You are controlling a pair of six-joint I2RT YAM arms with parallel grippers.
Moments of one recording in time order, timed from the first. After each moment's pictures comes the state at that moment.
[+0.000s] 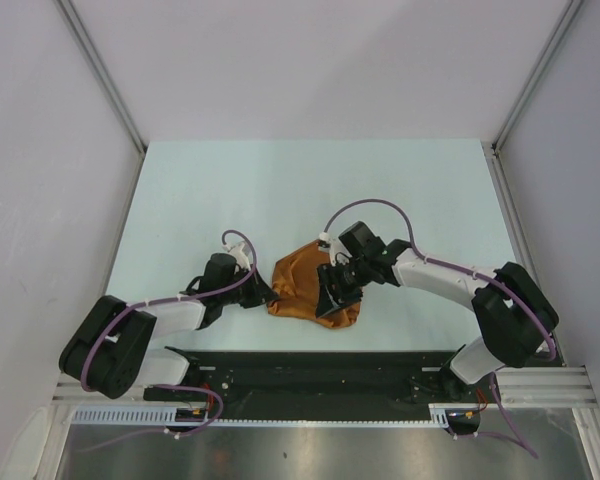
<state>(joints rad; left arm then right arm) -0.43 1.32 0.29 0.33 0.35 -0.67 0.75 1.54 0.94 -0.43 -0.61 0.43</state>
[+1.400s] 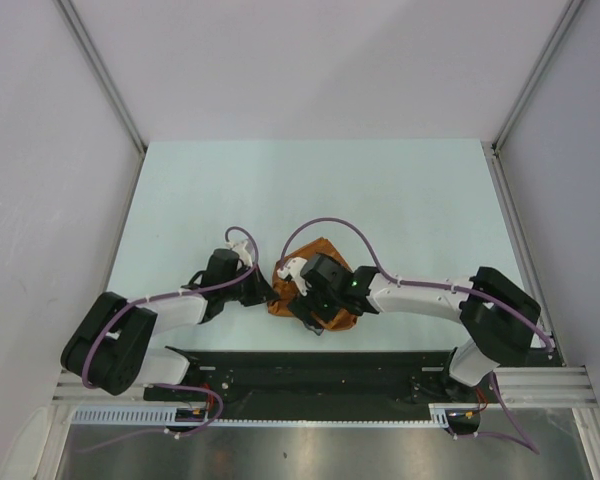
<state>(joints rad) -0.43 1.33 0.34 0.24 0.36 -0.65 1.06 1.58 0.97 -0.36 -0.05 0.07</state>
